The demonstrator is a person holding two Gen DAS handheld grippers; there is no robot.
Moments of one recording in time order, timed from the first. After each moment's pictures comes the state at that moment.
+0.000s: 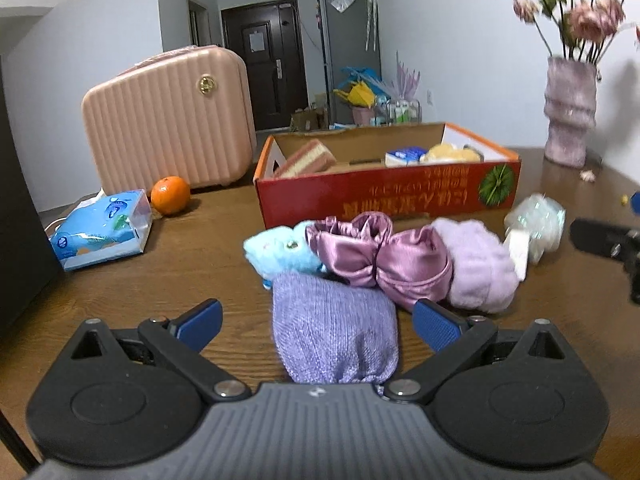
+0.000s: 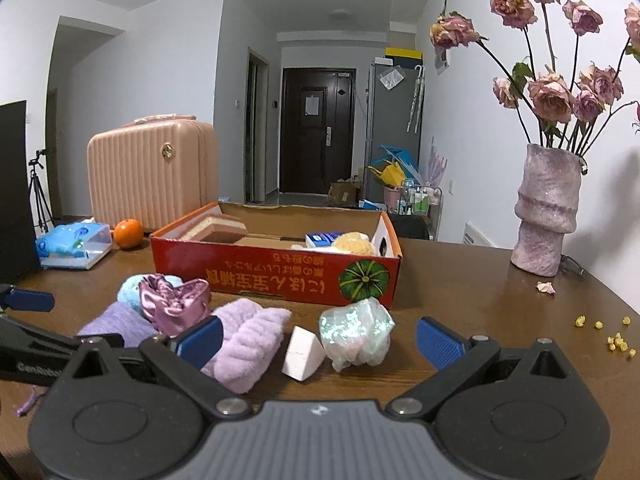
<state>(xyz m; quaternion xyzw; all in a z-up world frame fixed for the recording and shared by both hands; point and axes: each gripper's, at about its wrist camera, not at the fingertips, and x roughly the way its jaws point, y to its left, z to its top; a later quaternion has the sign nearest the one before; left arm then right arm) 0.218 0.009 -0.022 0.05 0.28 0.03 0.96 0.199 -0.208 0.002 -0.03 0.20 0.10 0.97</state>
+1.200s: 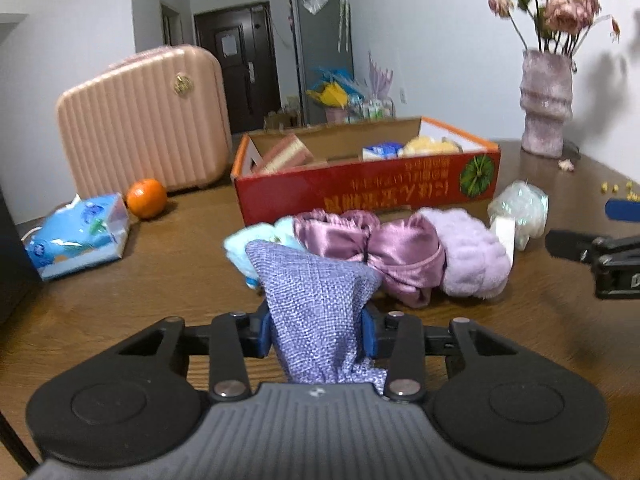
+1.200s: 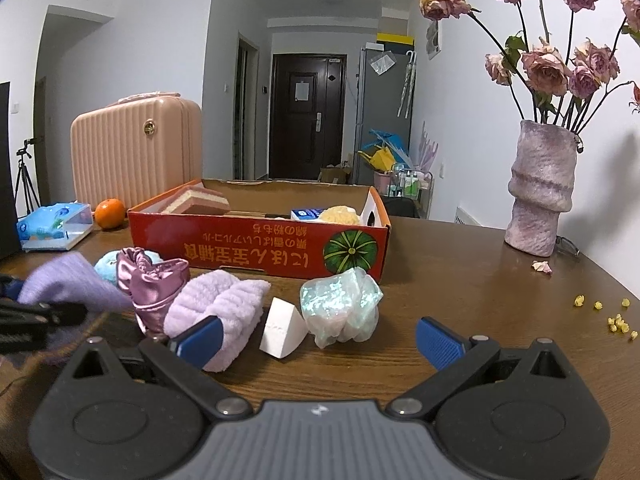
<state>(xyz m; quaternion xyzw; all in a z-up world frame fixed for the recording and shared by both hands) 0.214 0.020 -0.025 0.05 0.27 -0.01 0.96 0.211 -0.211 -0.022 -0.03 0.21 0.09 0.97</state>
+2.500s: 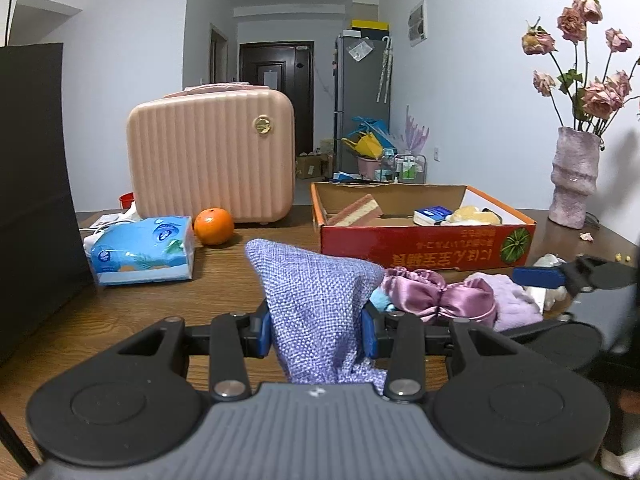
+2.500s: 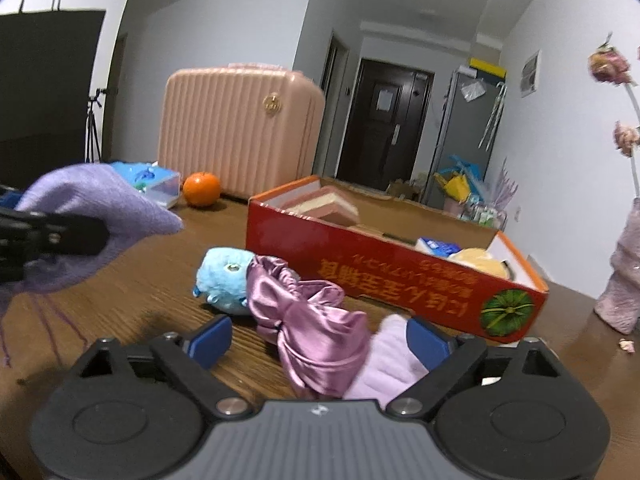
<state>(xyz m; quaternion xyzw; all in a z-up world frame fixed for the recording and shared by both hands) 0.181 0.087 0.003 0.00 0.20 0.03 0.98 0.238 -0.072 -0.029 -0.13 0.21 0.18 0.95</state>
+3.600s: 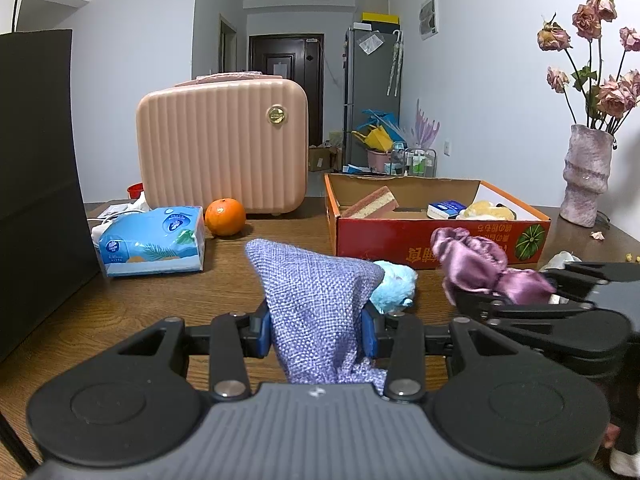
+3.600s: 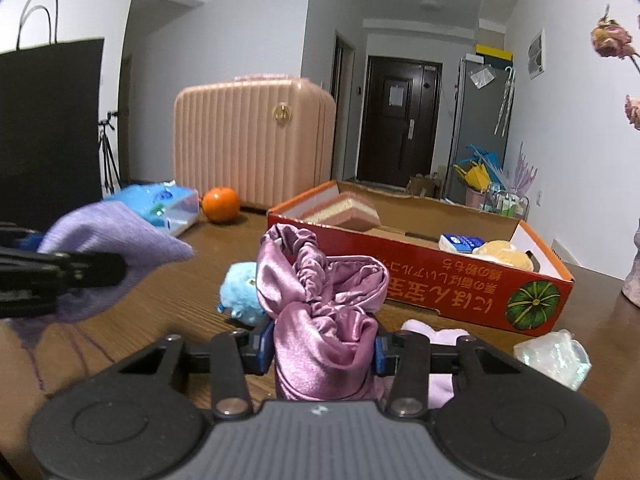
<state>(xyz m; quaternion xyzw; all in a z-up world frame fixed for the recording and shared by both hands) 0.188 0.097 -0.001 -0.01 0.21 0.04 0.98 0.232 -0.085 -0.020 -0.07 0.21 0.22 0.95</state>
